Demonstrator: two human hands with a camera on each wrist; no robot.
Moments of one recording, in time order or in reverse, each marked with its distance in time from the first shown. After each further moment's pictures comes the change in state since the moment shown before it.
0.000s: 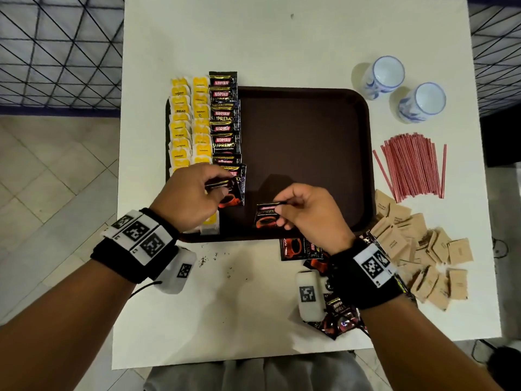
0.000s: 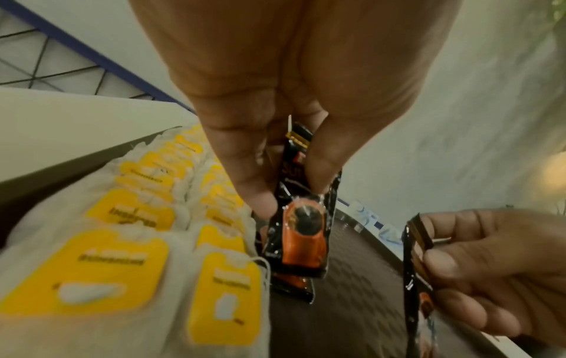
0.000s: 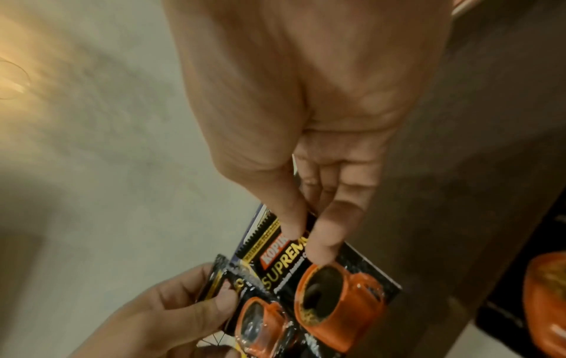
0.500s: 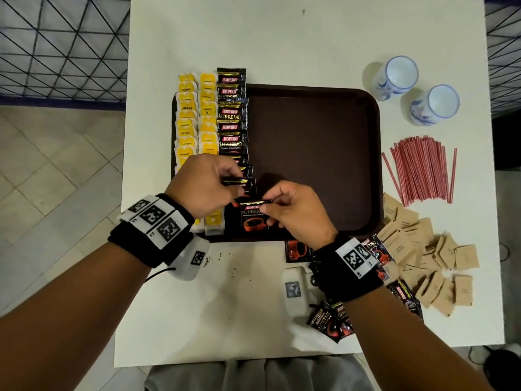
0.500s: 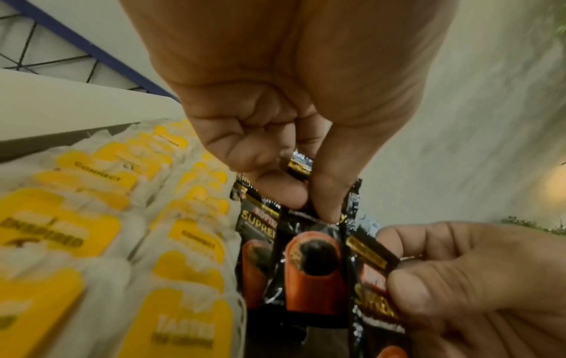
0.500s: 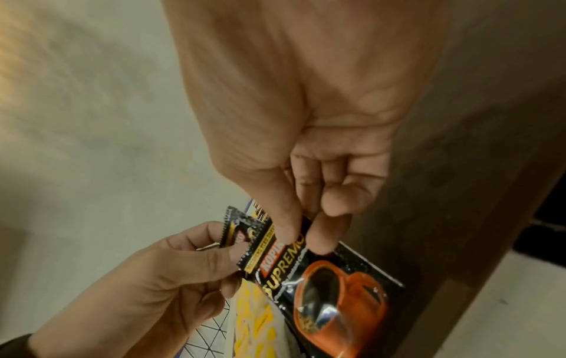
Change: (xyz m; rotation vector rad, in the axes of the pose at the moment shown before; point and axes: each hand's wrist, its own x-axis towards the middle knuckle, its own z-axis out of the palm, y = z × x) left_hand 0.021 0.003 -0.001 -0.083 -0.023 -0.063; right_hand 0.023 -0.005 0.029 -0.010 -0.020 0.031
